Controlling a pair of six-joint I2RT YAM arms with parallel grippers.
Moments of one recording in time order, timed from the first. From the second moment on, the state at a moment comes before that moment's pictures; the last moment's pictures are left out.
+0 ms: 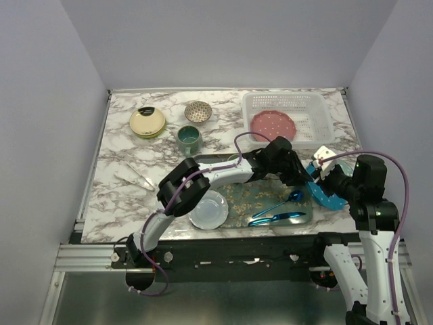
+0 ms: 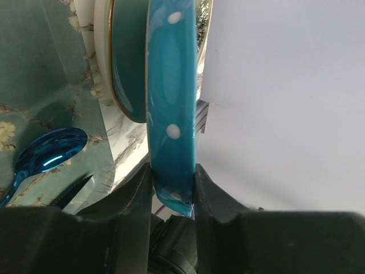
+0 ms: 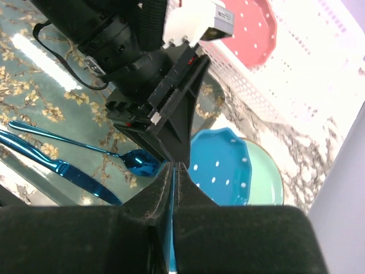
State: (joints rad) left arm -1.03 2.21 1.68 0.03 0.37 -1.40; right arm -0.04 0.59 0.89 -0.88 -0.49 -0.71
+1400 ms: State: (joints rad) left arm -0.89 2.10 1.44 0.29 0.42 -1.33; right arm -0.12 0.77 0.87 -0.83 -0.38 -0.52
